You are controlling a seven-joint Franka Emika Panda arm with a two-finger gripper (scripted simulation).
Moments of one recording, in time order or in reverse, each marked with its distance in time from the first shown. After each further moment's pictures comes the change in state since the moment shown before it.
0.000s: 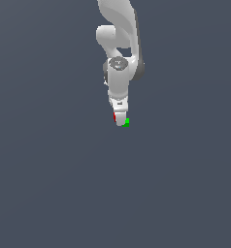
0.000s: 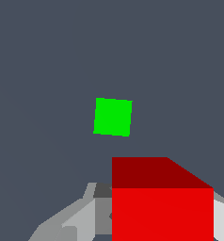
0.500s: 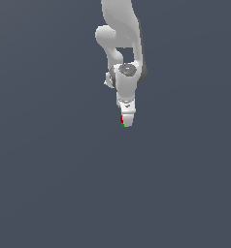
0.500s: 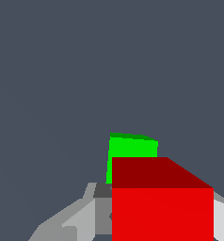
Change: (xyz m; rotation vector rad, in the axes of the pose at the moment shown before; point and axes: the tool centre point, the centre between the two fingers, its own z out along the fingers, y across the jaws) arm 0.039 -0.015 0.034 0.001 0.001 -0.002
